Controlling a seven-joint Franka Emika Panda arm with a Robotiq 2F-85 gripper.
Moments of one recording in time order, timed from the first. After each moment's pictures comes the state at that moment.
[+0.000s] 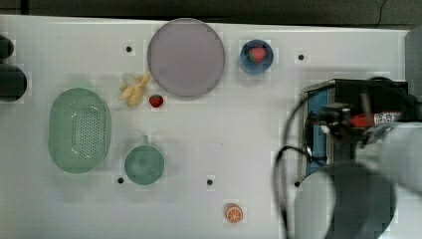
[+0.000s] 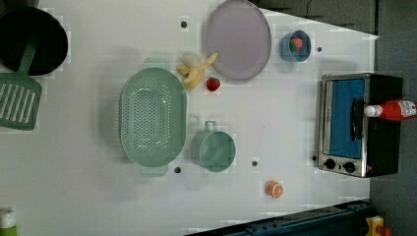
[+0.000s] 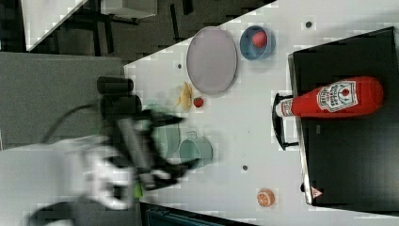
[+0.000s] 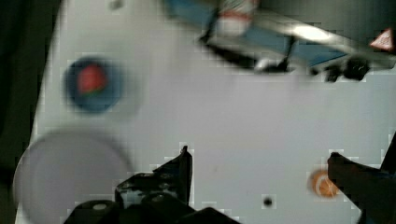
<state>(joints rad) -0.01 -0.15 -0.42 -1.93 0.00 0.23 0.12</state>
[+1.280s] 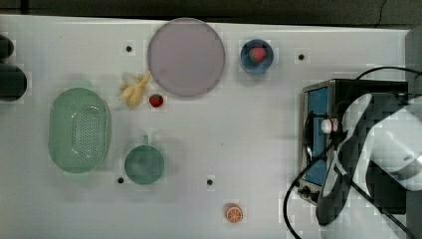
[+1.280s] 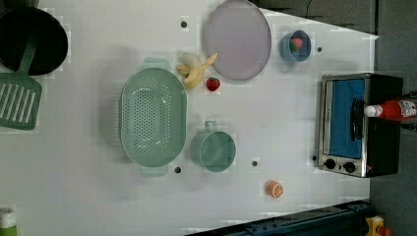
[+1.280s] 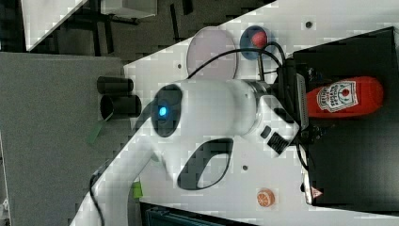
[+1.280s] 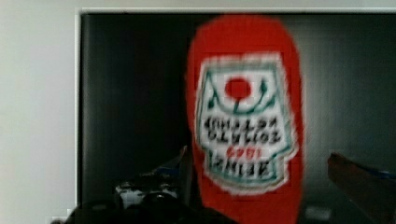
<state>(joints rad) -0.10 0.42 -0.59 -1.77 0.11 0.61 0.12</state>
